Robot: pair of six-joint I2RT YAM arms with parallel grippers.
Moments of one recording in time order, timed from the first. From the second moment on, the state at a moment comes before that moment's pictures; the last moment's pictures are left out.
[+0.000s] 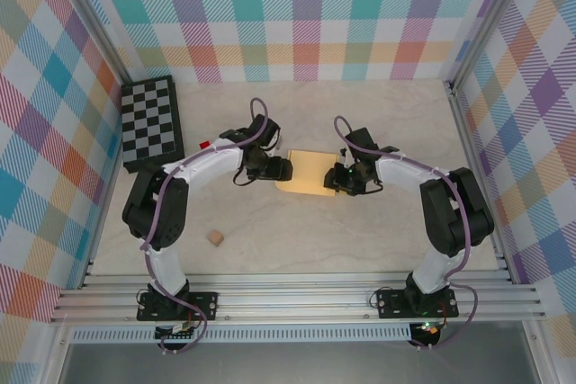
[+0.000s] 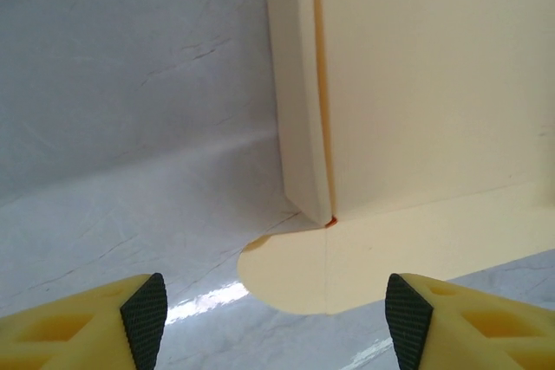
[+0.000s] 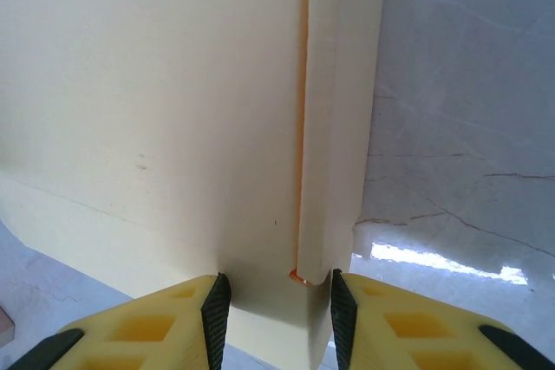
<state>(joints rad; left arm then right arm) -0.55 1.85 1.36 -0.67 0.17 -0.40 0.41 1.71 1.03 -0.50 -0.35 0.60</state>
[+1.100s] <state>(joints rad) -0.60 1.91 1.34 -0.61 0.20 -0.52 0.40 1.73 1.05 -0.48 -0.40 0.63</state>
